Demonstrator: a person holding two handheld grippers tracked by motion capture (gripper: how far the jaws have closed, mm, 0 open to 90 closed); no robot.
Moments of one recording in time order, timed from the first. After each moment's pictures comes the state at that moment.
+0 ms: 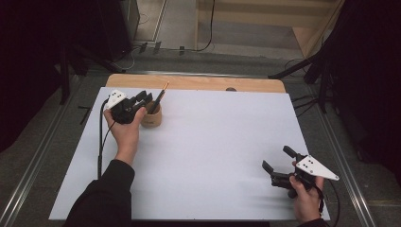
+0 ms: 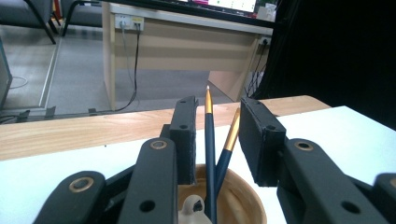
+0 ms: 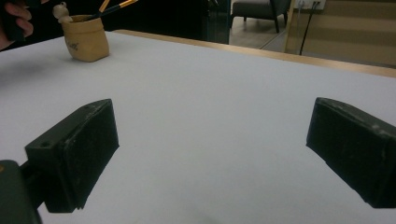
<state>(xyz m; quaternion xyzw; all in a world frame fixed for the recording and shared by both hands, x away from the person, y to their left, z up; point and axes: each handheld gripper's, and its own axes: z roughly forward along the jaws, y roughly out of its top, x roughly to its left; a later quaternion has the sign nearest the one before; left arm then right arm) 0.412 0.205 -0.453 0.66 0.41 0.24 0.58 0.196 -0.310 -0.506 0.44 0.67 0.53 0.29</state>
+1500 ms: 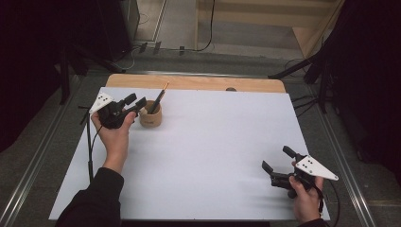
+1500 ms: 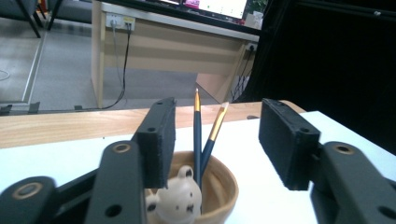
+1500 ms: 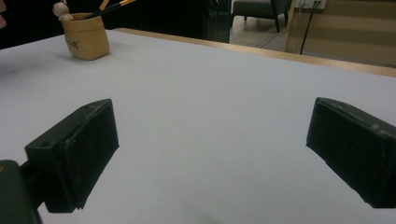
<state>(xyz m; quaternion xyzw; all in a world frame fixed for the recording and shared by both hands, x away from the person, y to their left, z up) 0.384 0.231 -0.437 0.65 0.41 0.21 0.60 0.196 -0.309 -0.506 0.44 0.67 0.53 0.28</state>
